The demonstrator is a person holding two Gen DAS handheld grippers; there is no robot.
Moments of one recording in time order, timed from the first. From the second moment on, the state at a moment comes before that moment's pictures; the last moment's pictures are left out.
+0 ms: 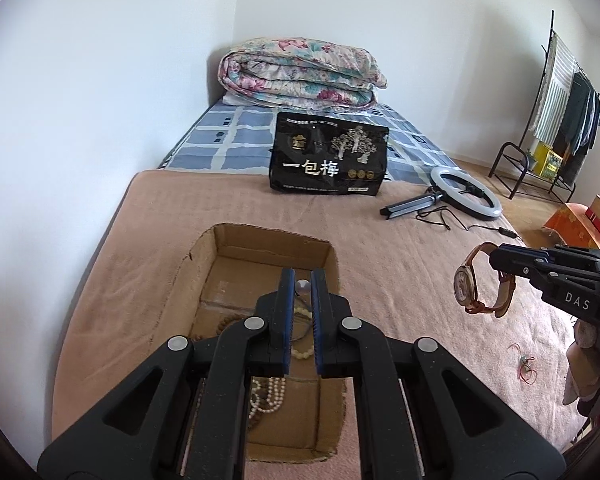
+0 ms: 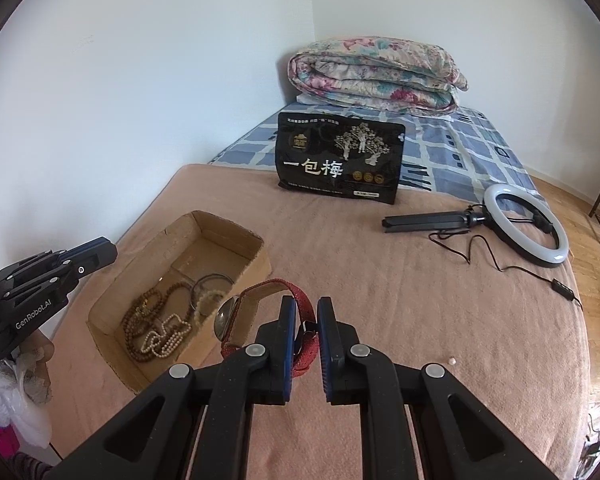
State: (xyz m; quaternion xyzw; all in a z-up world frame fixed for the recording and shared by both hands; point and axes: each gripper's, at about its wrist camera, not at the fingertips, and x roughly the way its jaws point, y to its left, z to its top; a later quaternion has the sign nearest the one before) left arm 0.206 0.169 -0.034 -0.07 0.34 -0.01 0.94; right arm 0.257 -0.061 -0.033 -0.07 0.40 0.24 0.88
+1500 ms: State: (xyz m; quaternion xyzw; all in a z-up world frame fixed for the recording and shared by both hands) left arm 0.281 0.221 -0.089 -0.10 0.39 0.01 0.91; right arm 0.269 0.055 -0.111 -0.08 0.46 0.31 0.83
